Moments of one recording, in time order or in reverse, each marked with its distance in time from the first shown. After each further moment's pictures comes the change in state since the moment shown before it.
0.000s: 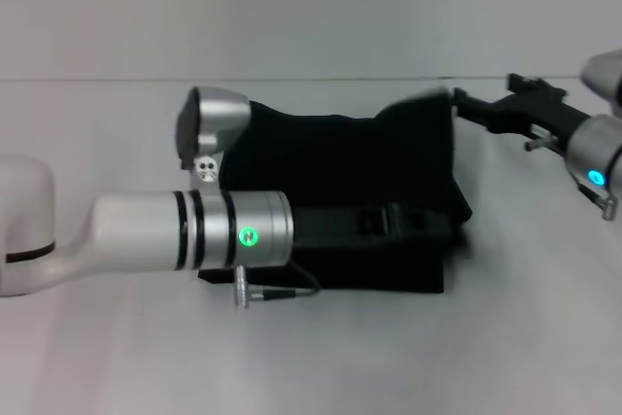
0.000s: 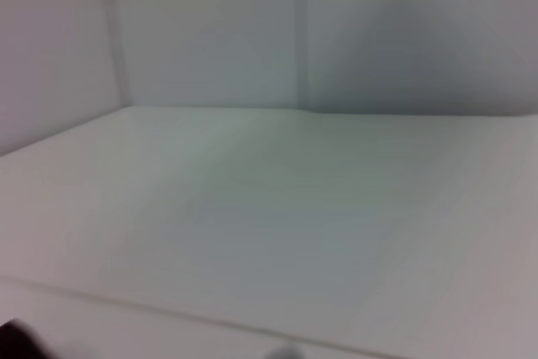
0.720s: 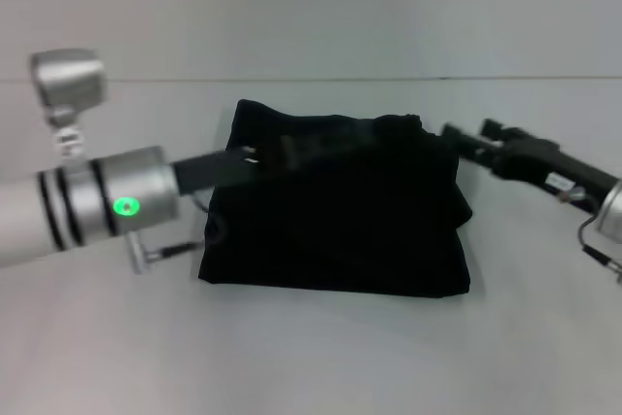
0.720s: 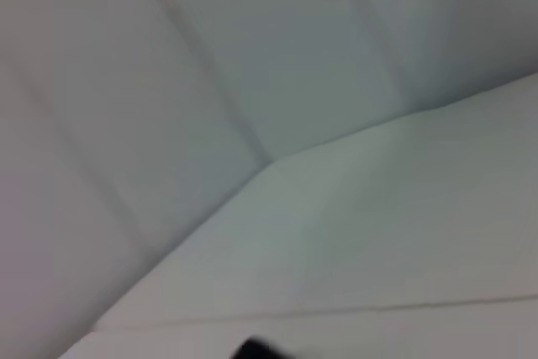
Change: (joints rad) left arm 0.188 0.038 -0.018 0.228 -0.179 0.218 0.142; right arm -0.163 -0.023 0.010 -0.048 -0.156 -0.453 0.370
